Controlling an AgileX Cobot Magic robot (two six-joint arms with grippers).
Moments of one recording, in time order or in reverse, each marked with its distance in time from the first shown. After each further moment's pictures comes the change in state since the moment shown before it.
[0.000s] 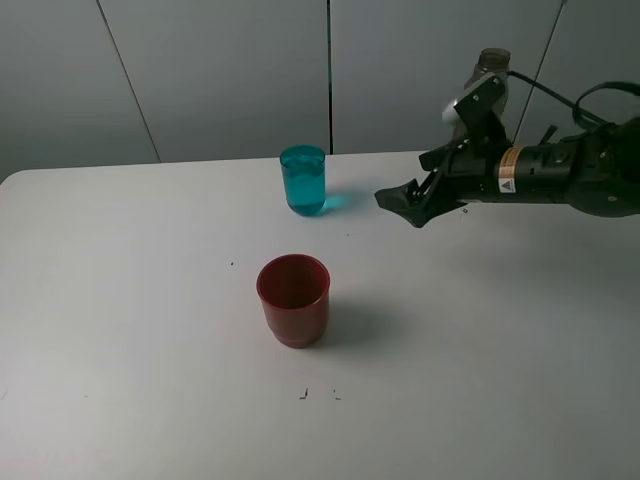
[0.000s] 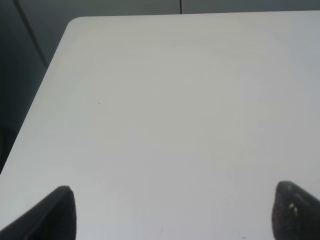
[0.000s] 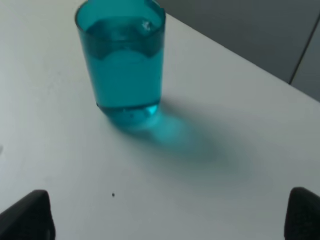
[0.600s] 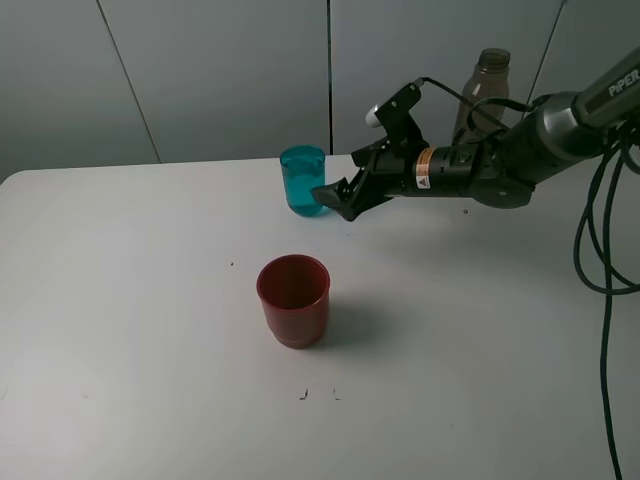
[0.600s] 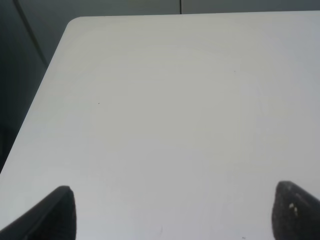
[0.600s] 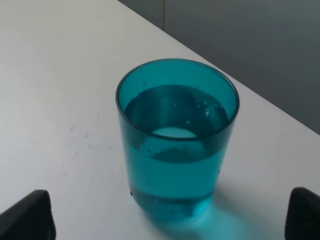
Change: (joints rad) left arm 0.000 0.000 0.000 0.000 0.000 0.000; right arm 0.161 0.246 -0.277 0.067 -0.019 -0.005
